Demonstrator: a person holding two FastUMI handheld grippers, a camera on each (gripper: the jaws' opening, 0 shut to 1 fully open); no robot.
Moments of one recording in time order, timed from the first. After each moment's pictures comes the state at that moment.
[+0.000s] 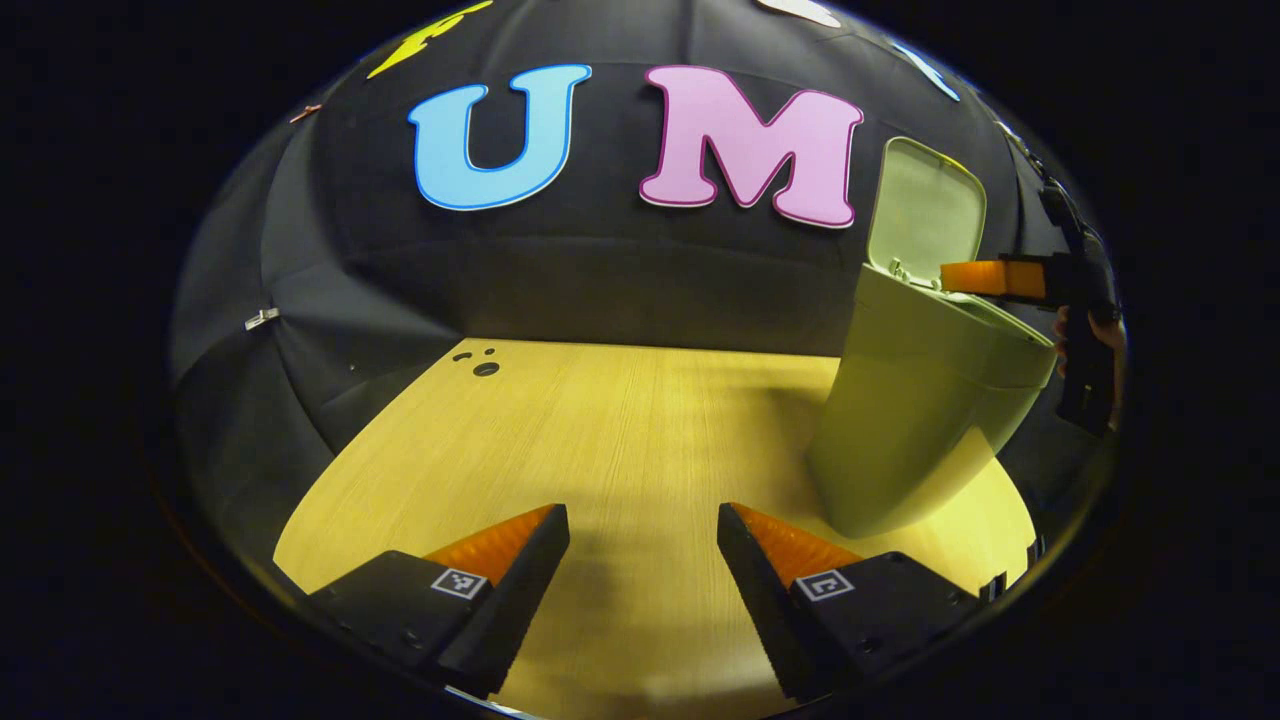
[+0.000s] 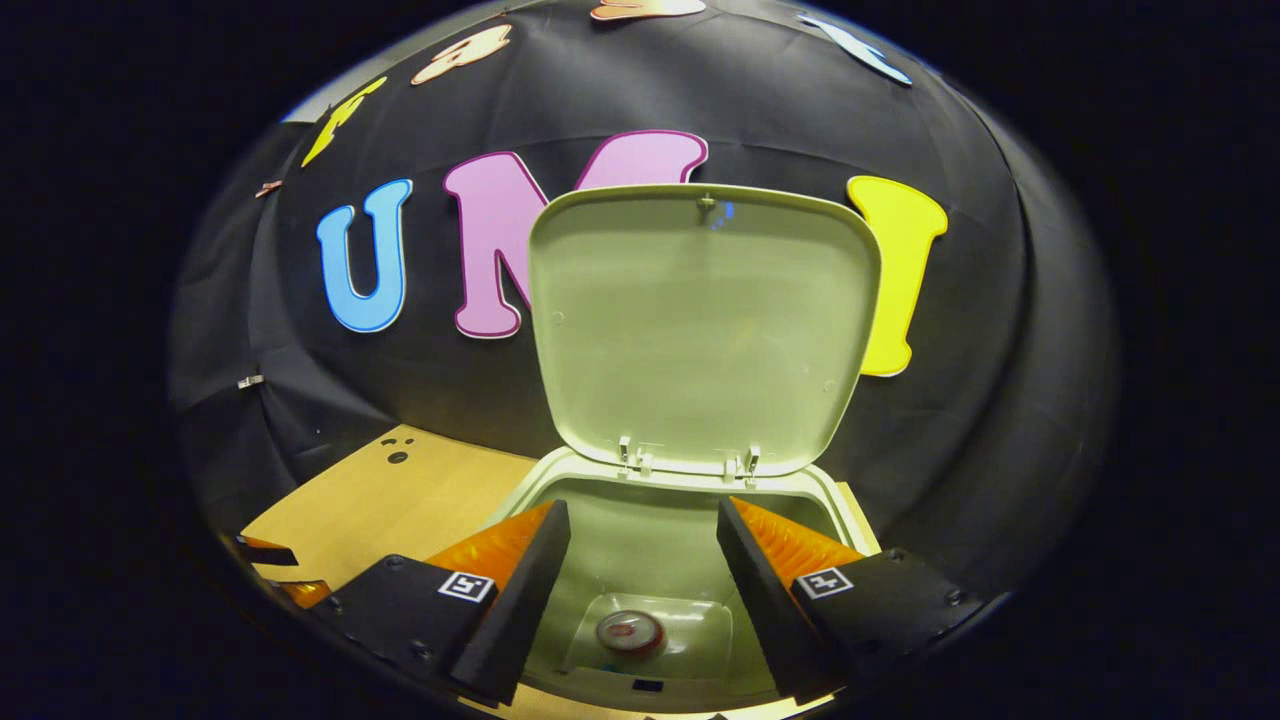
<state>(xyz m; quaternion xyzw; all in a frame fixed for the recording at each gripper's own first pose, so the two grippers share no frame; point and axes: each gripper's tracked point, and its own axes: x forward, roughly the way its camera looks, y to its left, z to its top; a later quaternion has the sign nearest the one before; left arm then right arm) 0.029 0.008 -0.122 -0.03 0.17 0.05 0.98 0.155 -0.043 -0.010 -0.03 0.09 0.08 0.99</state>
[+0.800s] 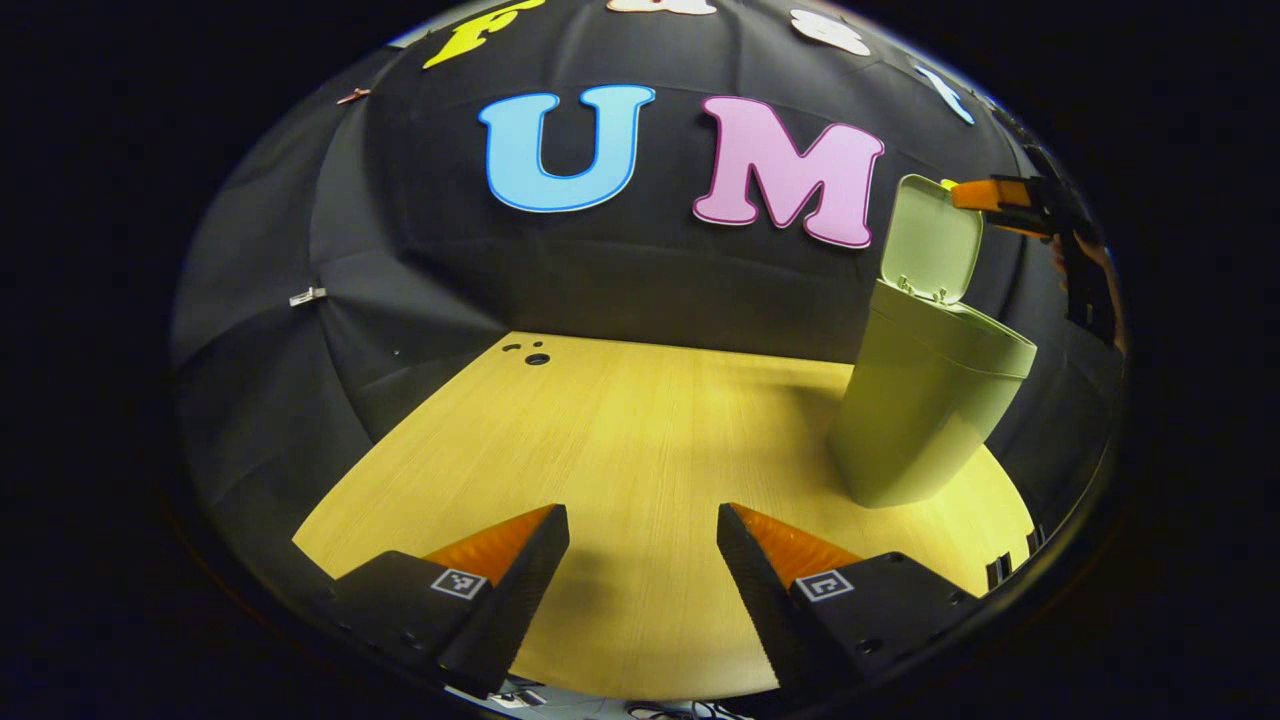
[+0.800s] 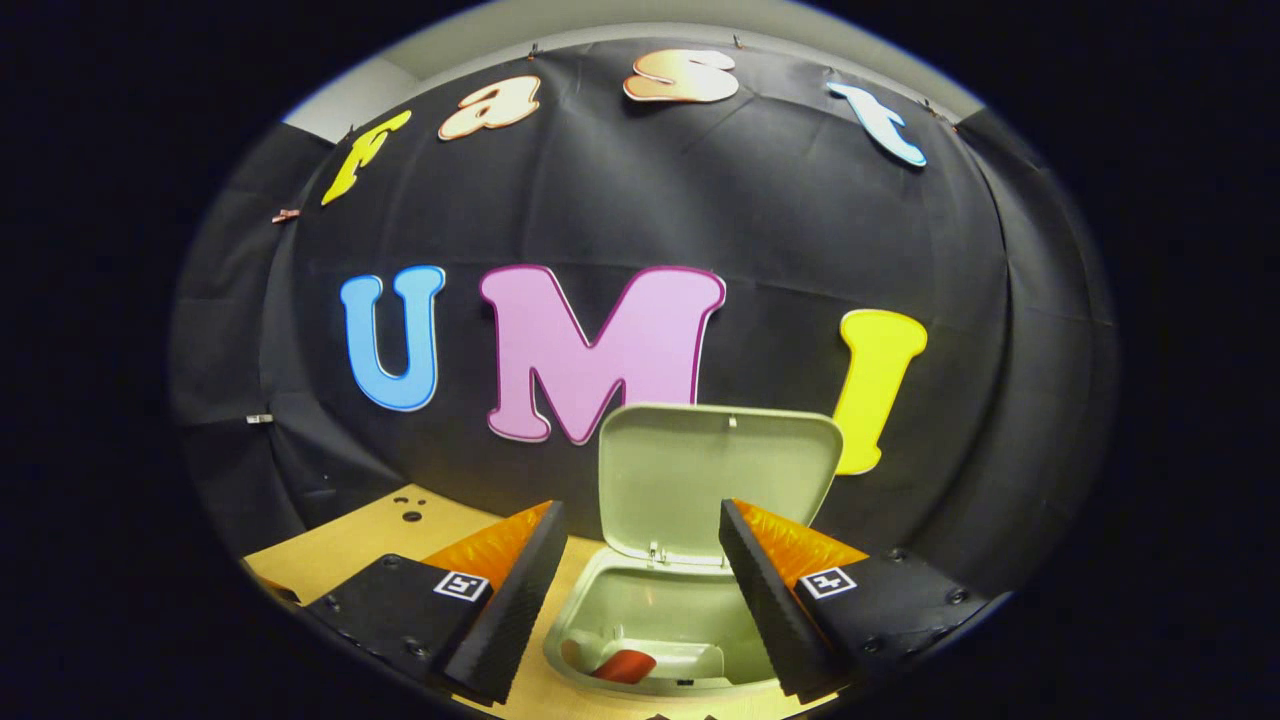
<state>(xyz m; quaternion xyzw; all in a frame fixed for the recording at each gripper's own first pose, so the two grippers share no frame) -0.058 0.071 -0.131 -0.05 0.15 0.08 0.98 0.108 -0.012 0.124 -0.03 -0.03 0.07 1.00</state>
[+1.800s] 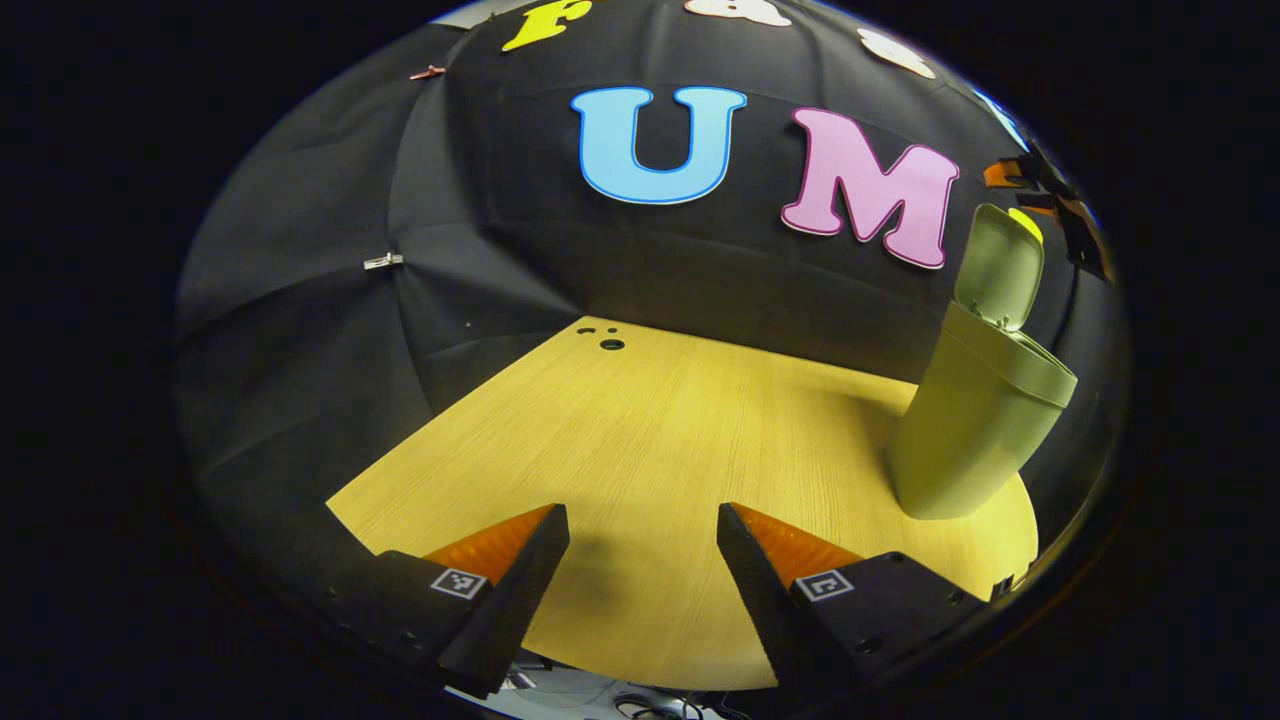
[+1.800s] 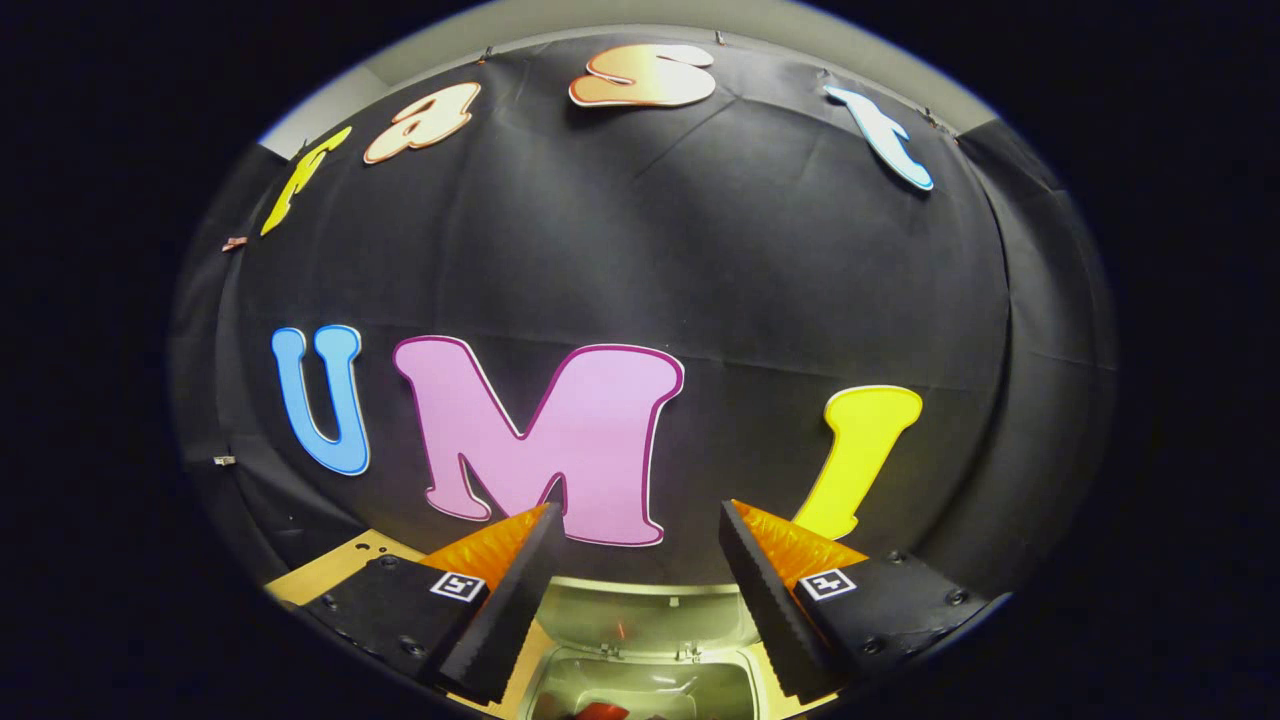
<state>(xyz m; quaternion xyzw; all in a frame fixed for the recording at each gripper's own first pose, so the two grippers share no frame) -0.088 0.121 -0.144 -0.10 0.15 0.17 0.97 0.210 -0.044 0.209 -0.02 -0.03 0.02 1.00</state>
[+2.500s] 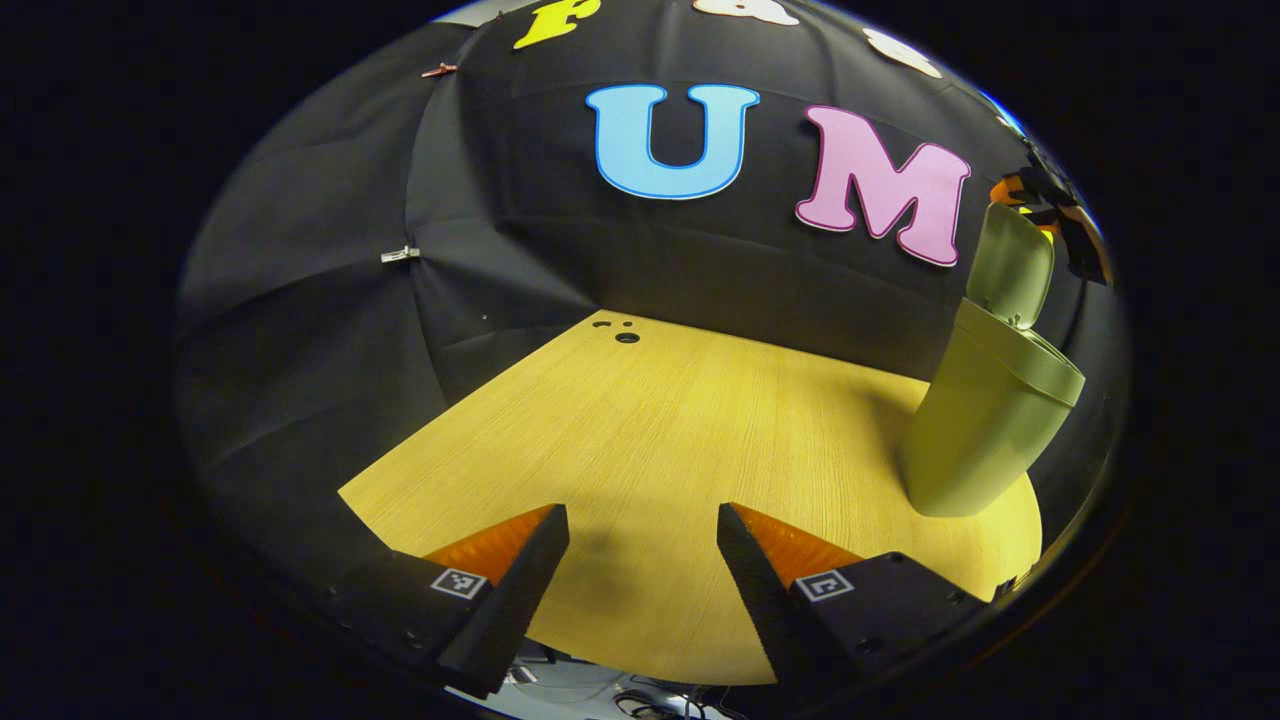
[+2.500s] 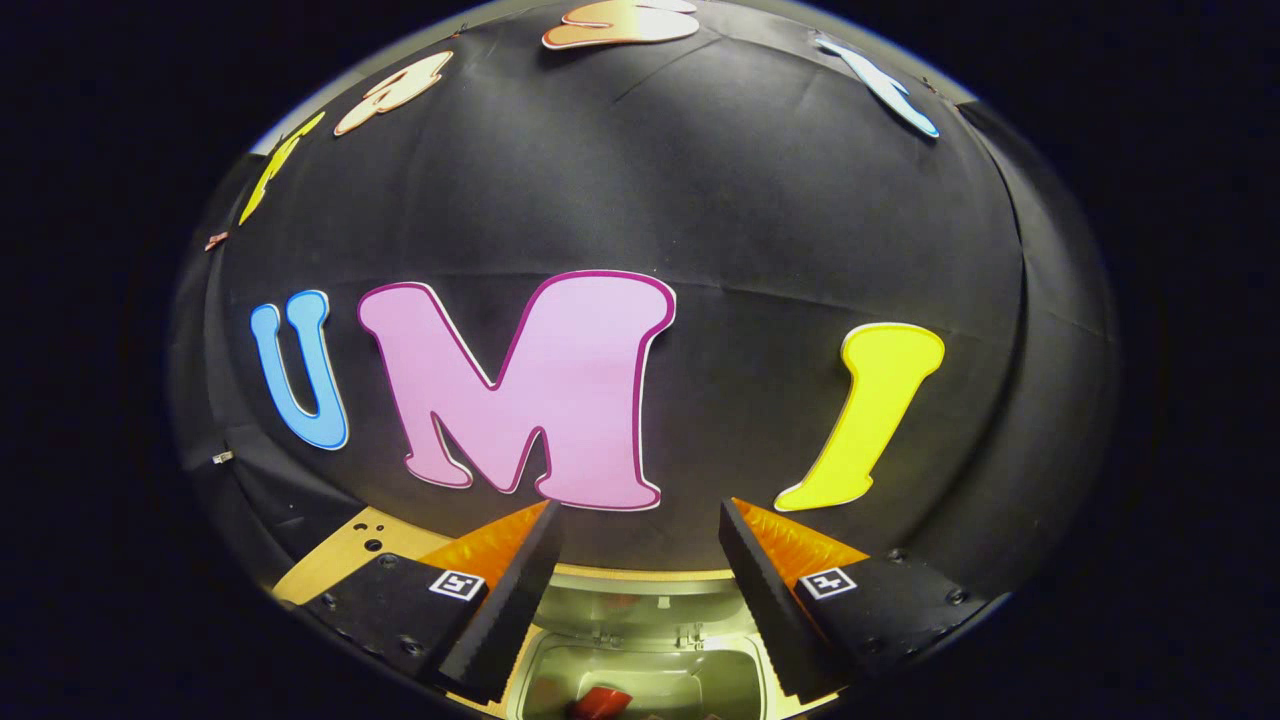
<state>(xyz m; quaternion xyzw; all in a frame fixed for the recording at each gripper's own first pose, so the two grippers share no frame) -0.097 0.119 -0.152 -0.10 0.16 0.18 0.96 0.230 -0.052 0.165 -0.01 0.04 0.02 1.00</state>
